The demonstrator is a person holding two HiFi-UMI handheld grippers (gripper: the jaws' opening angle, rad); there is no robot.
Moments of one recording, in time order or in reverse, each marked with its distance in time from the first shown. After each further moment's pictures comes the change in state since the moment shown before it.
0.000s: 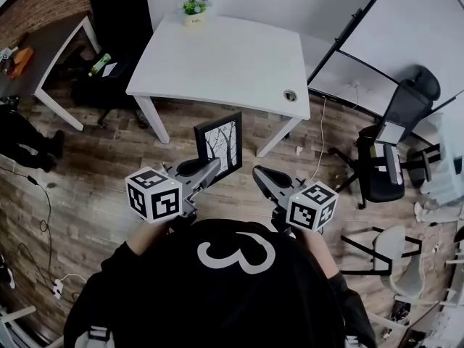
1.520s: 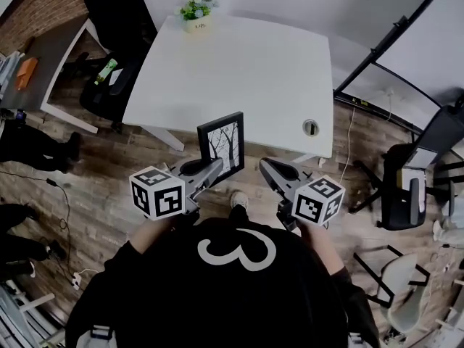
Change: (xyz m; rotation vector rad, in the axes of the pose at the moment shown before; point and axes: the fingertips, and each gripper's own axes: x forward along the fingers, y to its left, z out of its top) left arm 0.124 0.136 0.079 -0.085 0.101 0.137; right arm 0.109 -0.172 0.085 0.111 0.004 0.082
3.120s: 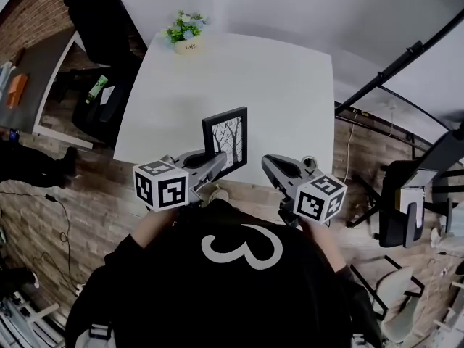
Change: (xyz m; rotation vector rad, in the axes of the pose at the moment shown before) left arm 0.097 0.083 0.112 -0.026 0.041 -0.021; right arm 0.073 -0.106 0.095 0.023 0.017 -0.032
